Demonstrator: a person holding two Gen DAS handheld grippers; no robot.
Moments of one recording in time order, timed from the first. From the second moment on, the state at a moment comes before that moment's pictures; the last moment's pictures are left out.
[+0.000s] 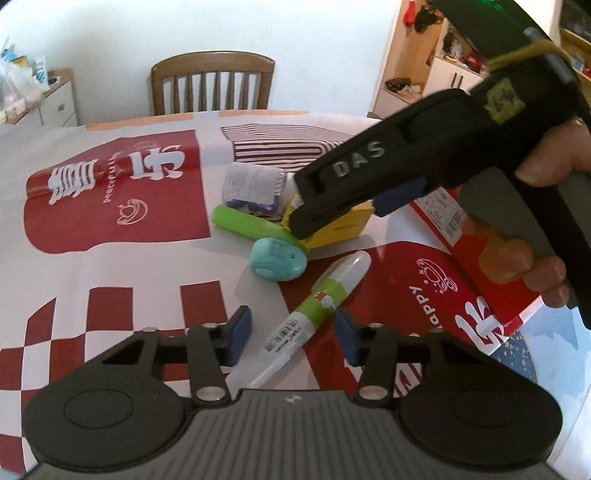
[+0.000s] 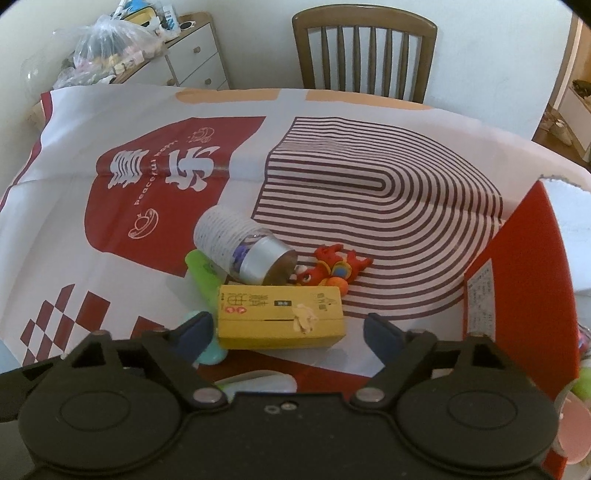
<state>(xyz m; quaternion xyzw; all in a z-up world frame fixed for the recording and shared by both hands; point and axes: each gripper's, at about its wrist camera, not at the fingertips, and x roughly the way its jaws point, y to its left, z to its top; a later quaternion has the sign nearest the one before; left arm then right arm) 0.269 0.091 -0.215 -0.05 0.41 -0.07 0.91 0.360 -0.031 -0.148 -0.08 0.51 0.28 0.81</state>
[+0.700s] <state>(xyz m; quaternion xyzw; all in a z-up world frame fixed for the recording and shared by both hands) 0.271 0.067 -0.216 -0.04 0.41 -0.08 0.91 0.336 -0.046 -0.125 -0.07 0.48 0.27 0.83</state>
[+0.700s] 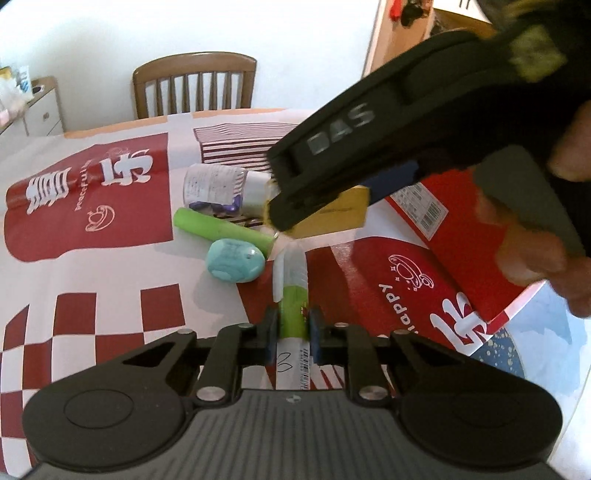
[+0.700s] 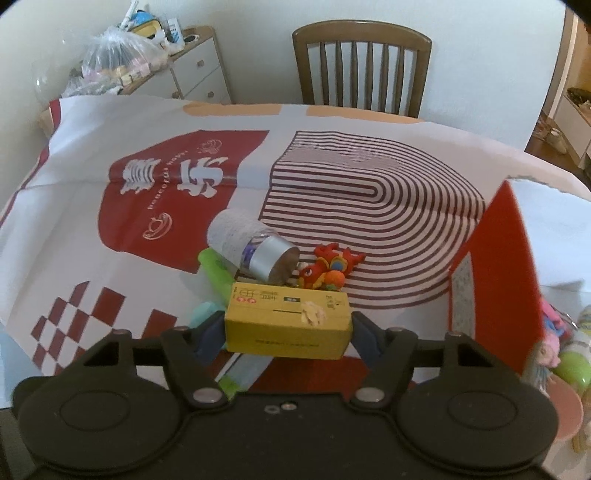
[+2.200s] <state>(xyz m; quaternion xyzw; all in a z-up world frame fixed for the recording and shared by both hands) 0.242 -0.025 -0.089 -0.11 0.37 -0.07 0.92 0.270 -0.252 -0.019 -0.06 0.40 0.27 0.87</state>
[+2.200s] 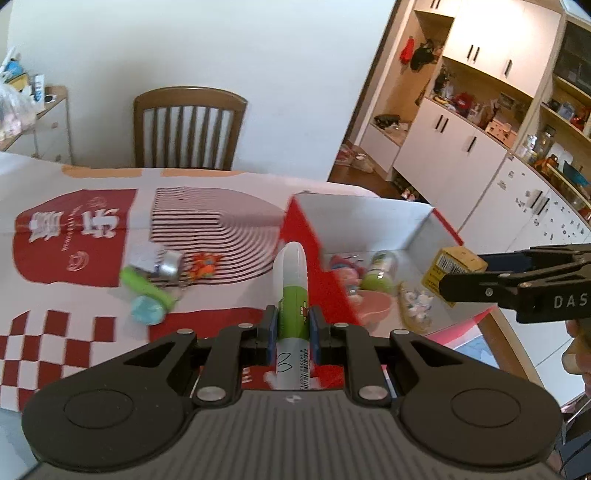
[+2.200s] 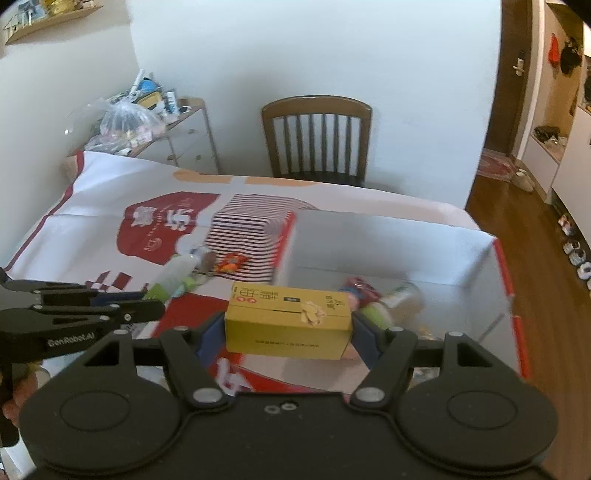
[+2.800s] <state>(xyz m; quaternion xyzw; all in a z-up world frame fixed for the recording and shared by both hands) 0.312 -0.126 -0.093 -0.09 0.40 -0.08 0.91 0.318 -0.363 -0.044 -0.05 0.41 0.24 0.88</state>
